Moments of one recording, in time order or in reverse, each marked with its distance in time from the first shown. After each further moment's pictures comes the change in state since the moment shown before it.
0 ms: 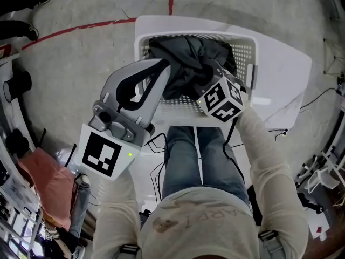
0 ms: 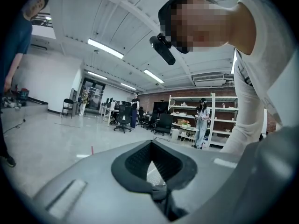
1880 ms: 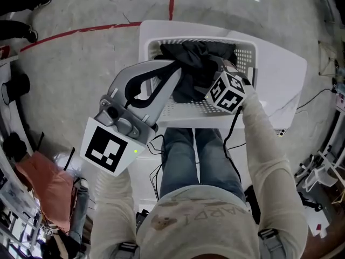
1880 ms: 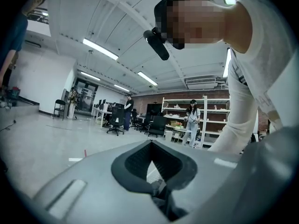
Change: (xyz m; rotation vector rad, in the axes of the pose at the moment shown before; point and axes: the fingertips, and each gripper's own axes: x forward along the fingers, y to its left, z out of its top) left arm -0.010 0.007 0.014 0.022 -0.024 -0.096; right arm 0.017 -0.003 -0.026 -0.129 0.165 0.101
